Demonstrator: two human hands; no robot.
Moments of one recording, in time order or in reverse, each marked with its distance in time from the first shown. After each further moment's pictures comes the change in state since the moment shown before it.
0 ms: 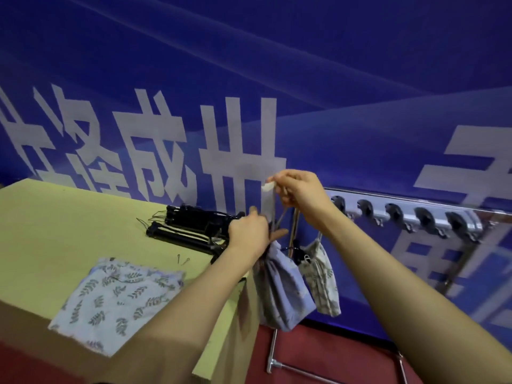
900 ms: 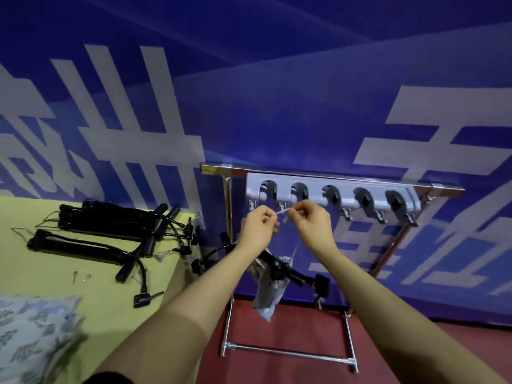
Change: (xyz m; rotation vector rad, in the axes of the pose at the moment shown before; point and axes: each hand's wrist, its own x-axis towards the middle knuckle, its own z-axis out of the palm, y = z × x) left_hand 0.109 0.186 0.111 -1.231 -0.200 -0.028; right_hand 0.000 0.151 -0.205 -0.568 0.454 0.155
